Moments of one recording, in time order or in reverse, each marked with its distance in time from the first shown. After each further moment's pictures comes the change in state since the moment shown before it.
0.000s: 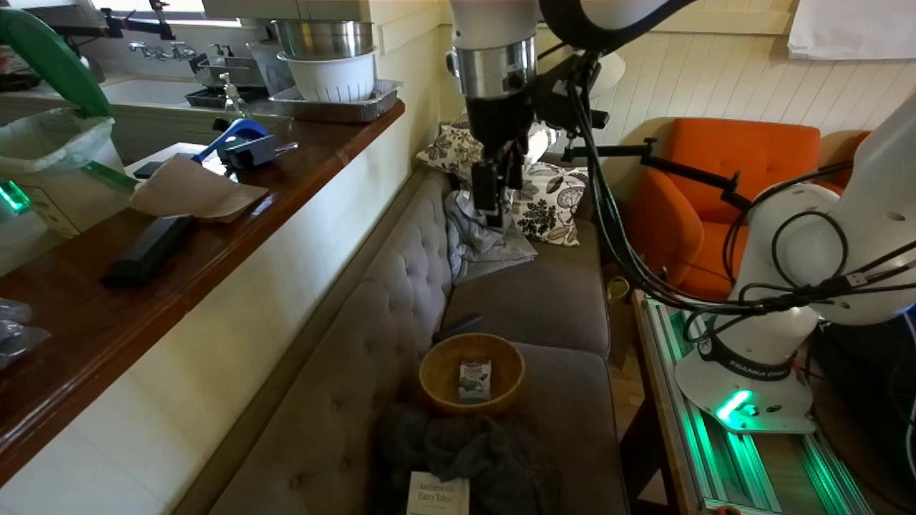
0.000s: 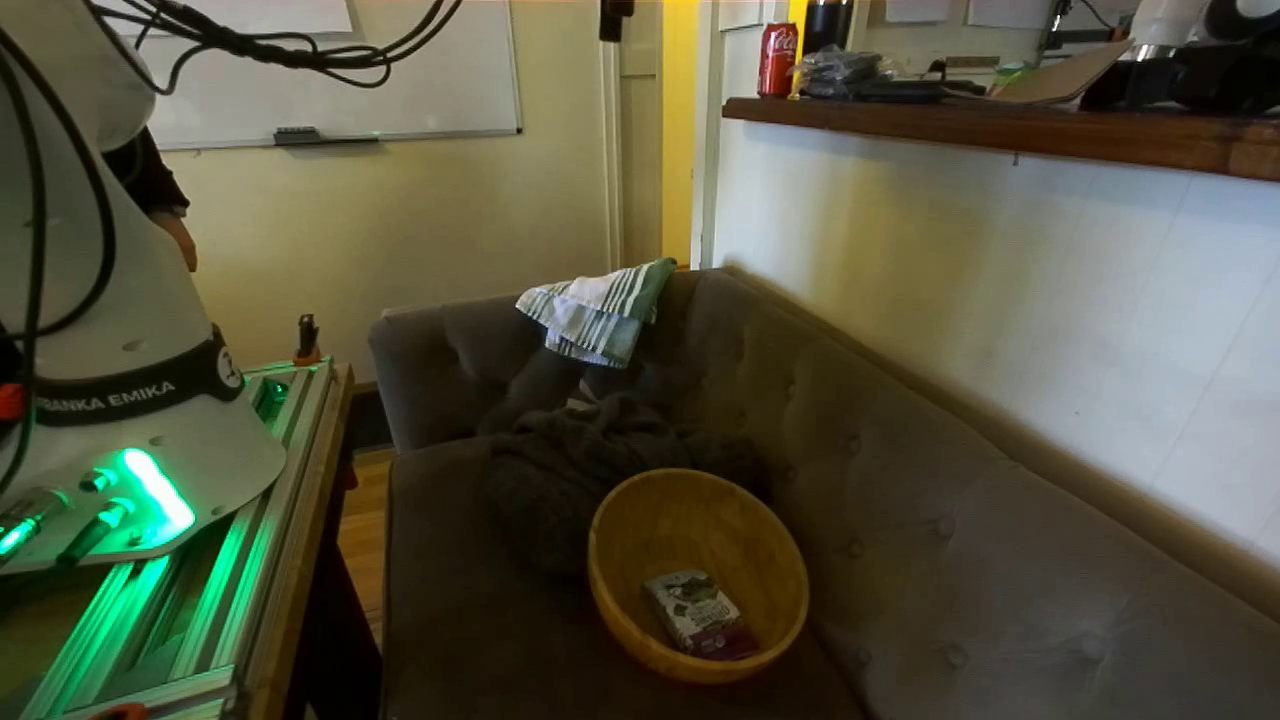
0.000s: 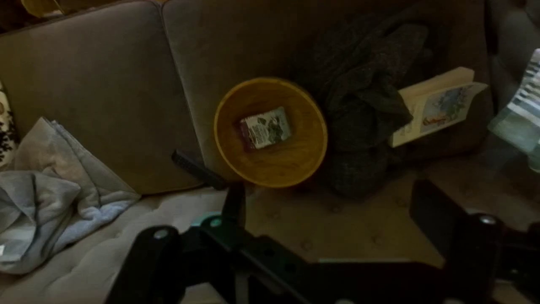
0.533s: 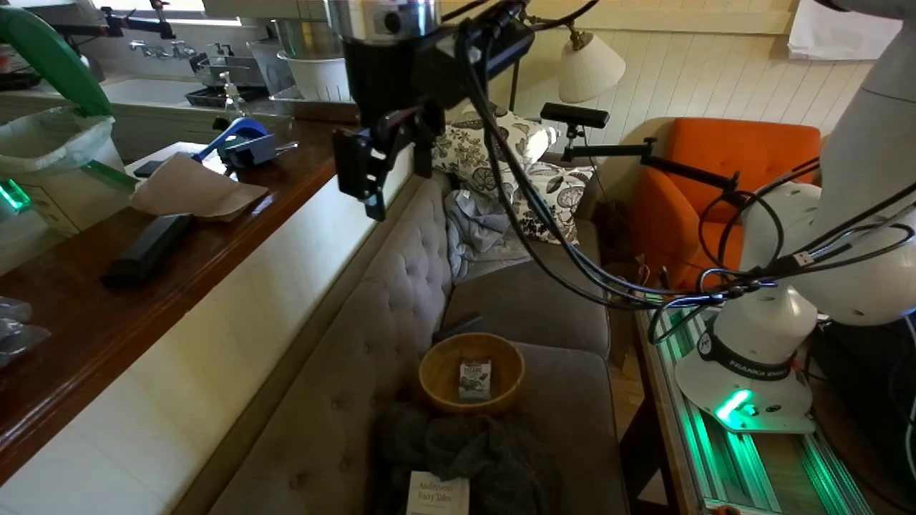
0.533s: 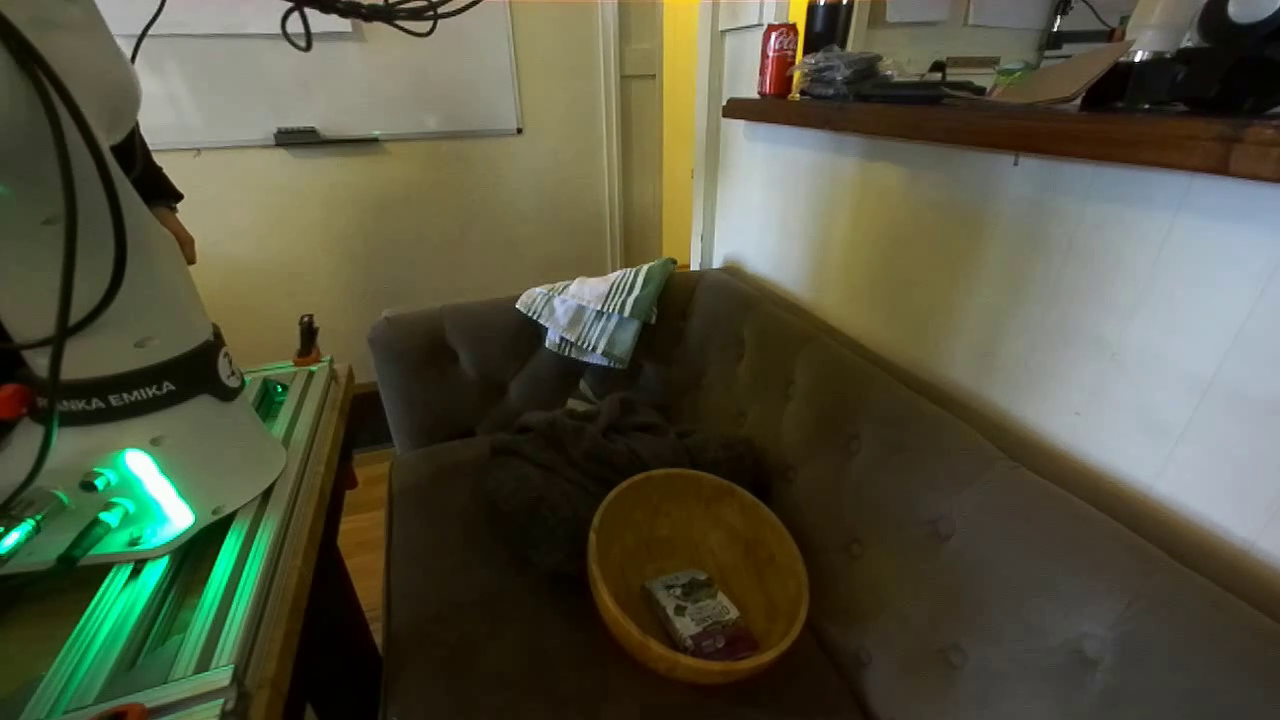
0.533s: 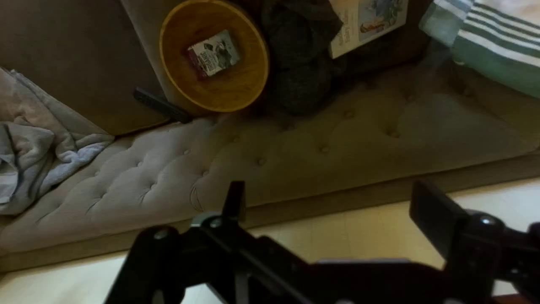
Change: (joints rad) arm 0.108 0.283 0.102 0.433 -0.093 -0.017 0.315
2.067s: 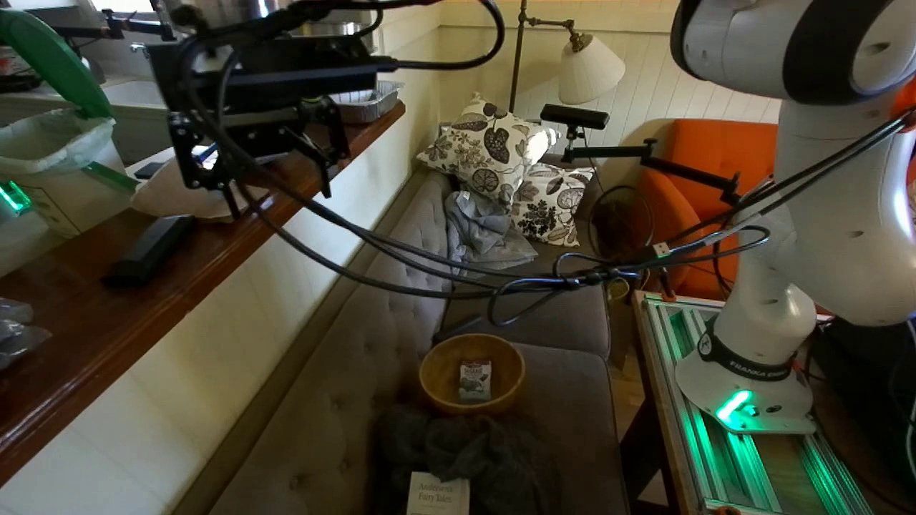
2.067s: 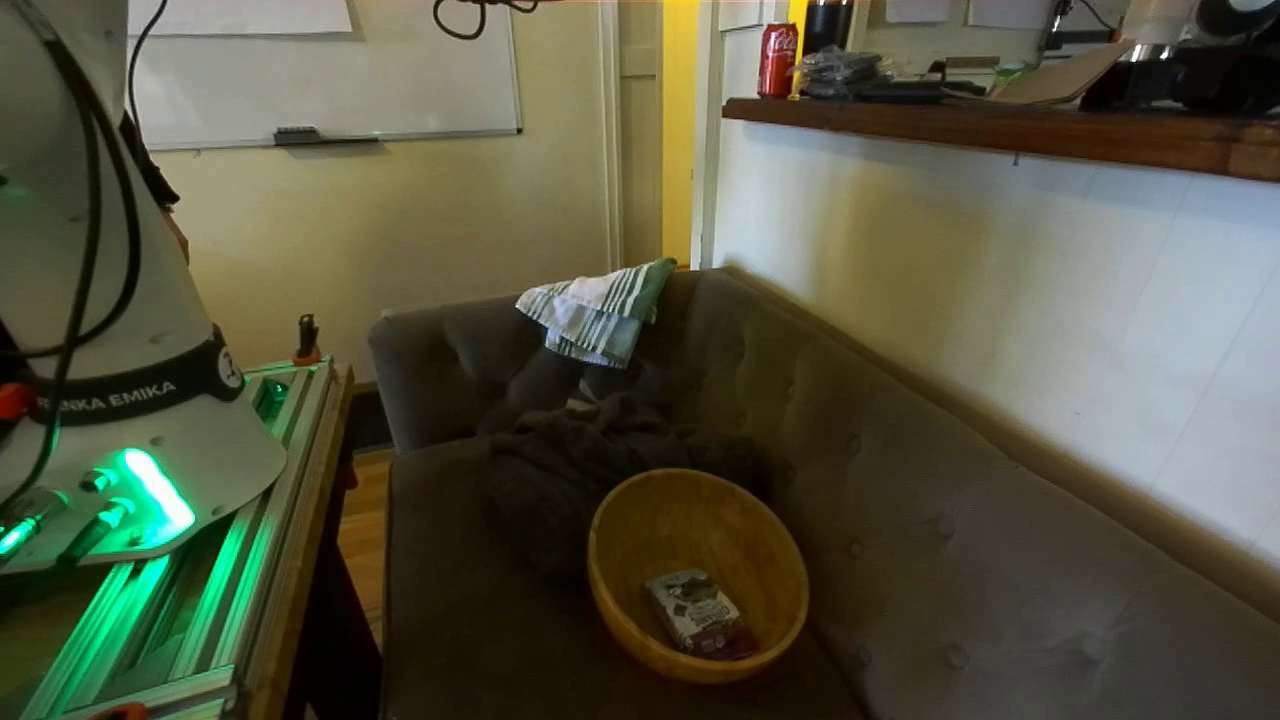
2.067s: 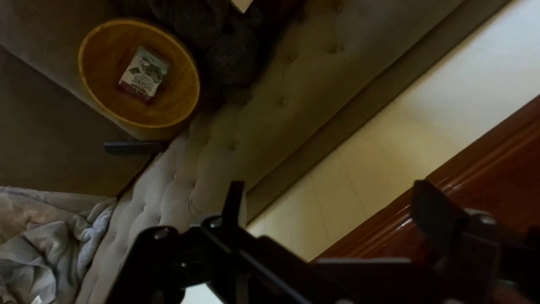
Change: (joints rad) arm 0.166 0.416 -0.139 0.562 -0.011 -0.076 0.507
